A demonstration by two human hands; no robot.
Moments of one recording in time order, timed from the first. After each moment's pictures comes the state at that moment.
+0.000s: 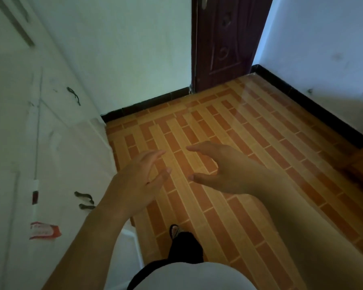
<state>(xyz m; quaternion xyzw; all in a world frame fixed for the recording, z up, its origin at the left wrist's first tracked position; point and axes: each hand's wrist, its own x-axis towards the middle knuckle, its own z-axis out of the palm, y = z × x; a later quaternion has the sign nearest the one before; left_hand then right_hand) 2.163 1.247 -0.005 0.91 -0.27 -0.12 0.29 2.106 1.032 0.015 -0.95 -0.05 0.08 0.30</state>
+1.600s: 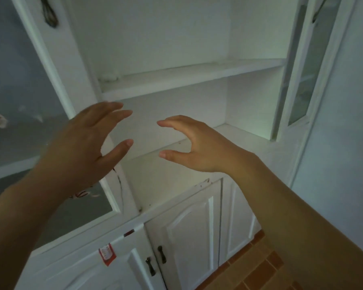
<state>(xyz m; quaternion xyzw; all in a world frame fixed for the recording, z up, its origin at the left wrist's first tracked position) 2.288 1.297 0.251 0.90 0.28 0.30 -0.14 2.509 1.219 0.229 -0.56 -0.75 0.05 0.33</state>
